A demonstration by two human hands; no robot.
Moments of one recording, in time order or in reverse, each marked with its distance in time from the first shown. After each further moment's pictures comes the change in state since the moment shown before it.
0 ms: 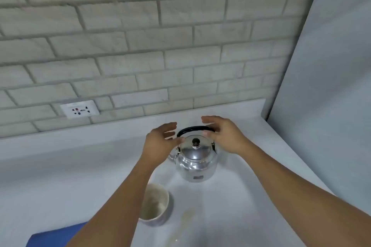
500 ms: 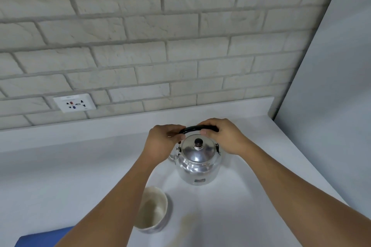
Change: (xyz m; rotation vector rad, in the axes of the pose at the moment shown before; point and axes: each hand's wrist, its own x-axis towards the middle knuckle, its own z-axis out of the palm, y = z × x) left_hand 0.025 -0.014 0.007 0.029 -0.019 0.001; right_hand 0.026 0.009 0.012 -0.016 -0.073 -0.006
